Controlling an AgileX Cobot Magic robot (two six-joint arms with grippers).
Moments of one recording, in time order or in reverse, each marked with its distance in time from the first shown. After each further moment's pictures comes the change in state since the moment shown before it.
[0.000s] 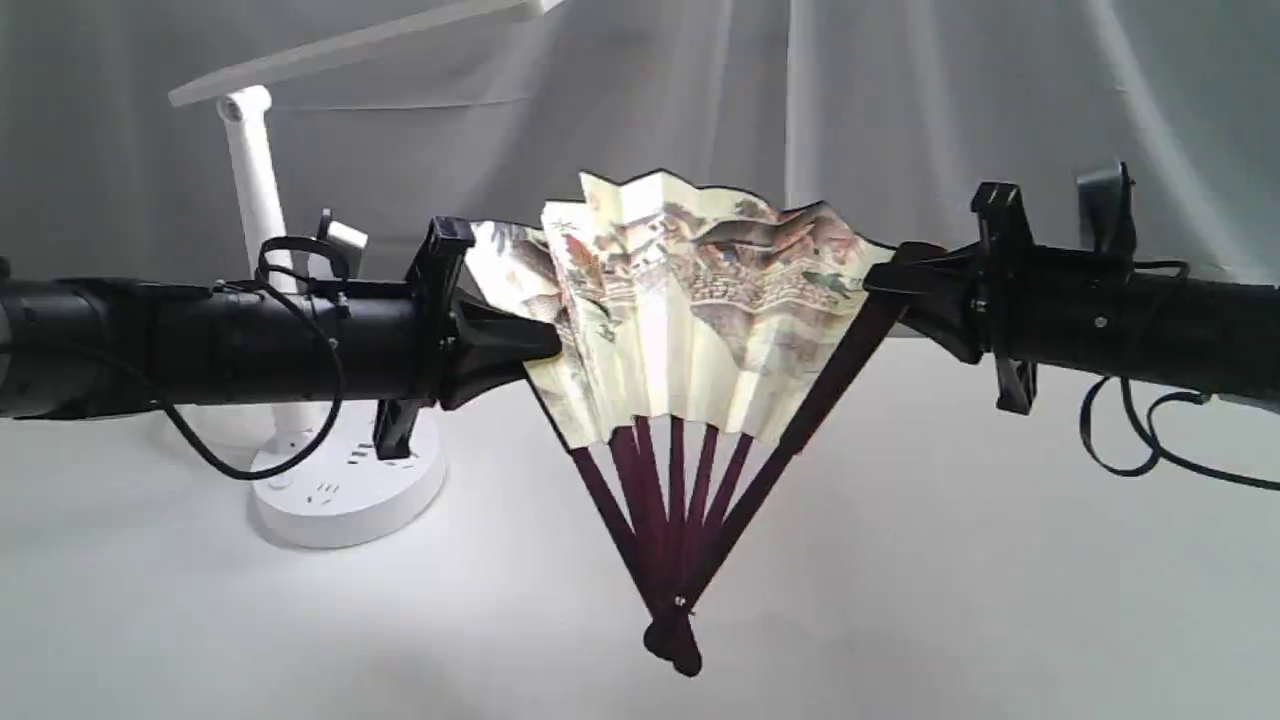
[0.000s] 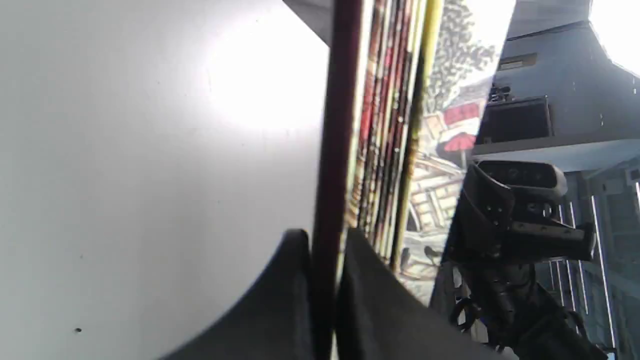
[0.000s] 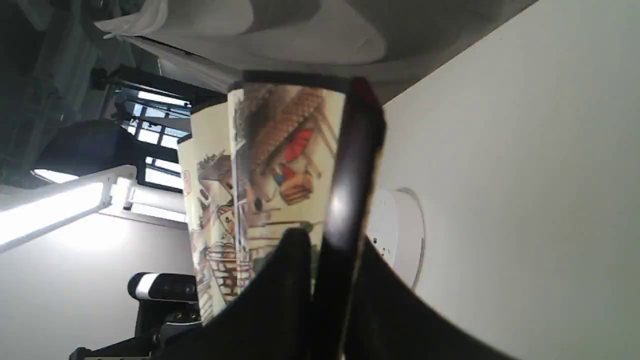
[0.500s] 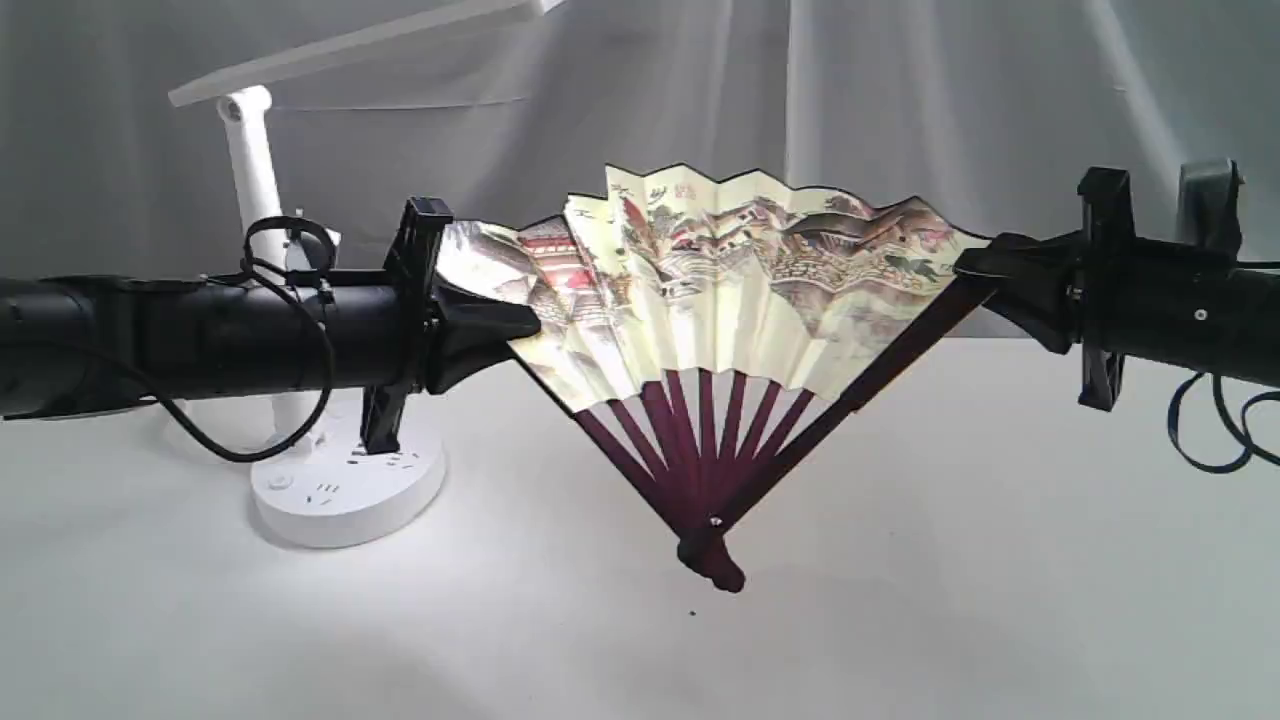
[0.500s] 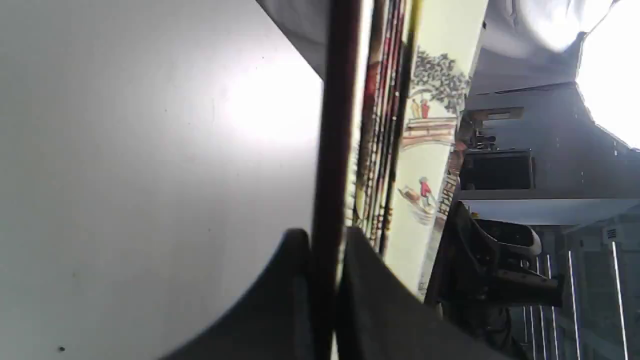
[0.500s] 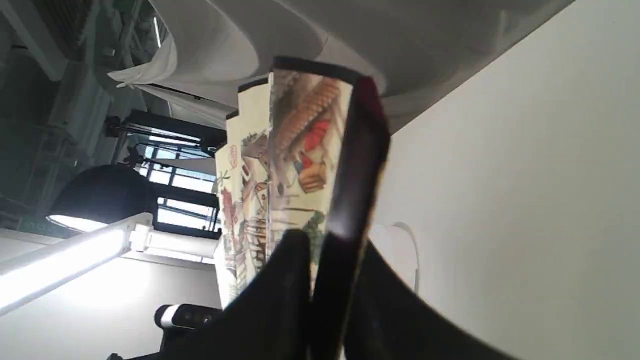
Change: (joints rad) left arm 0.009 0.000 0.000 -0.036 -0.040 -0.068; right arm -0.104 0.000 0.000 0.000 0.050 0.025
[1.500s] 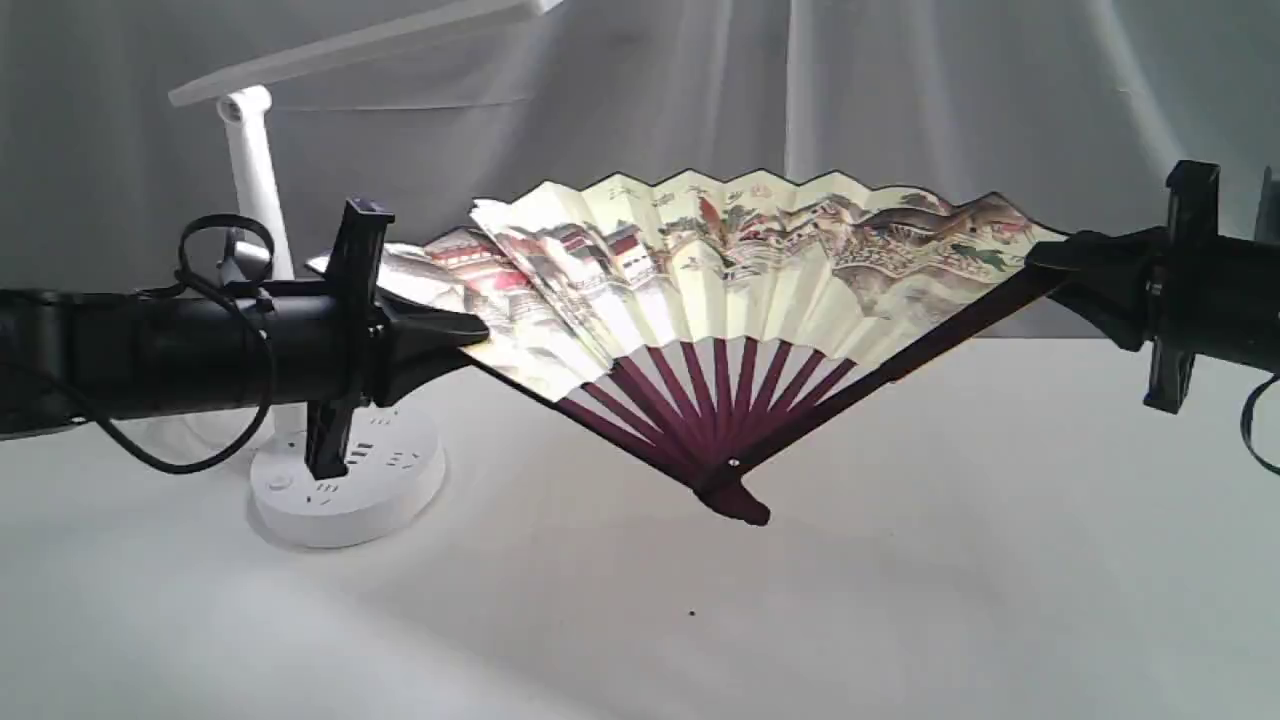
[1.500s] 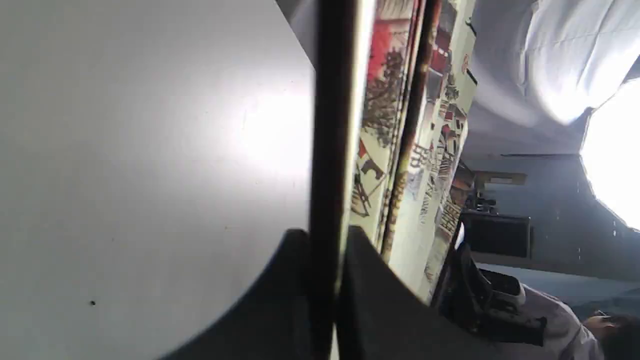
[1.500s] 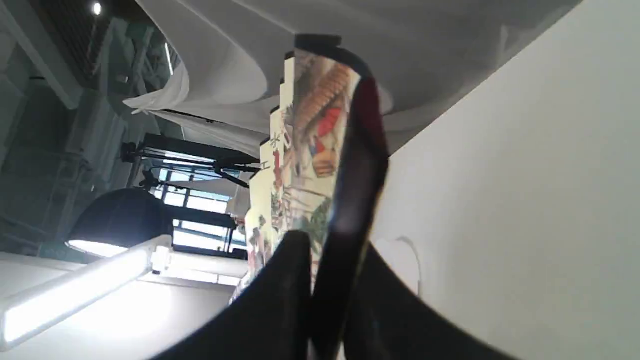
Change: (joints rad) left arm 0.046 -0.123 0.174 -0.032 -0.056 -0.050; right arm -0.095 0.000 0.002 -0.021 0.062 0.037
